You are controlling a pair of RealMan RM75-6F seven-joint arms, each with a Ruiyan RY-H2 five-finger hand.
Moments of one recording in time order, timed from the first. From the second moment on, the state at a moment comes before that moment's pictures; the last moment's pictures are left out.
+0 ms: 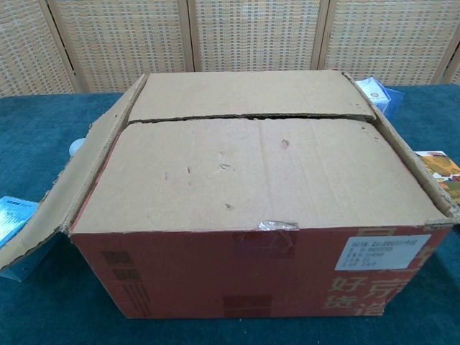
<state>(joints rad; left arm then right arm) -0.24 -0.96 0.02 -1.71 1.55 1.52 0.03 0.27 -1.08 0.11 -1.73 -1.45 1.37 -0.12</state>
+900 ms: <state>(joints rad) -0.16 -1.02 0.02 -1.65 1.56 1.55 0.06 0.18 -1.08 0.06 -1.67 -1.54 1.47 -0.05</state>
